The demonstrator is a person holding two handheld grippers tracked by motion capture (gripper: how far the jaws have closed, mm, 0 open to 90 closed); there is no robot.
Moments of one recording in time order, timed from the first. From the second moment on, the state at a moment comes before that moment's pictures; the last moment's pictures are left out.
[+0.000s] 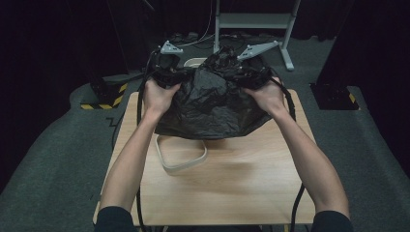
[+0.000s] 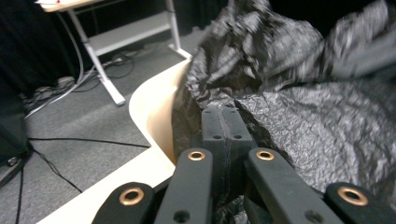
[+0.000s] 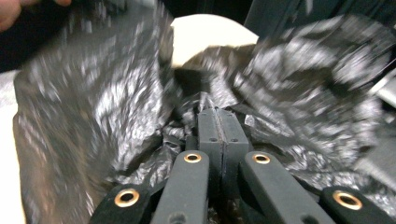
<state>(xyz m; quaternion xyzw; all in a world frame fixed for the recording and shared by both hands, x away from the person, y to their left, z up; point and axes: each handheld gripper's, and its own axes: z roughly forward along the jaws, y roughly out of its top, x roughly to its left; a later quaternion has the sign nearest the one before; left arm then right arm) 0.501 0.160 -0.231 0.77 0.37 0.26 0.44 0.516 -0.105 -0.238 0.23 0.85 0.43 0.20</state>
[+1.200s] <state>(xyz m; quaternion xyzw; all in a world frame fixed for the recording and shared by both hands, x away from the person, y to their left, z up) 0.507 0.159 -0.236 0.76 0.38 0.24 0.47 0.522 -0.100 -0.238 0.27 0.83 0.41 0.28</state>
